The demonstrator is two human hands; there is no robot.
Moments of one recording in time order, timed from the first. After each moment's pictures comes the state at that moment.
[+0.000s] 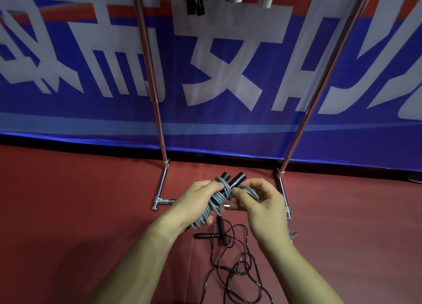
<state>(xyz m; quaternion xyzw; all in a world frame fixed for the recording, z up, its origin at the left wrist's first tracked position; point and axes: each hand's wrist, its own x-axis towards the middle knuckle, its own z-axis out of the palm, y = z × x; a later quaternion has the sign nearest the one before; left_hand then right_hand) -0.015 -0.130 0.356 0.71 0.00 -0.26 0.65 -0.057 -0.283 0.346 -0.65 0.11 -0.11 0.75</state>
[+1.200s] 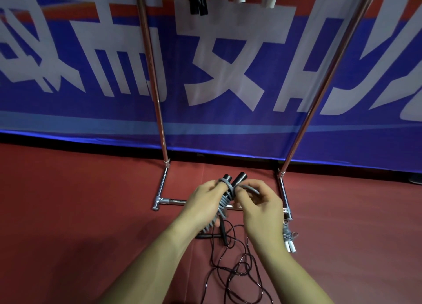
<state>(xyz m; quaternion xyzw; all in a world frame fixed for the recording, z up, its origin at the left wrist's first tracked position) -0.024 -0.148 0.358 0.76 0.05 -0.21 0.61 -0.061 -0.271 0.352 -0.73 0.12 -0.16 0.66</state>
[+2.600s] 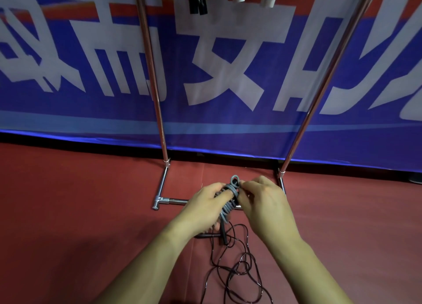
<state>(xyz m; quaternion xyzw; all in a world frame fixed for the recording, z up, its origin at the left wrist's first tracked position) -0.027 -0.143 0.355 0.80 -0.04 -0.22 0.56 -0.052 -0.299 0.362 -0.95 -0.04 -0.14 0.27</state>
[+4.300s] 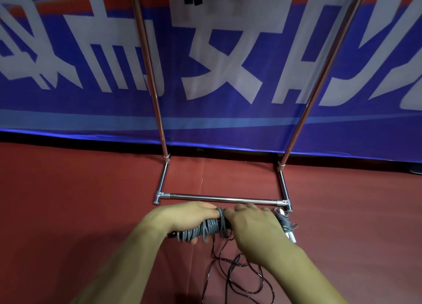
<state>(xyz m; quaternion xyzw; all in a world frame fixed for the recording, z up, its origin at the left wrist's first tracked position) -0.022 -0.107 0.336 0.78 -0.08 -0.48 0.41 -0.087 -0.280 0.360 -0.98 -0.14 0.16 -0.01</state>
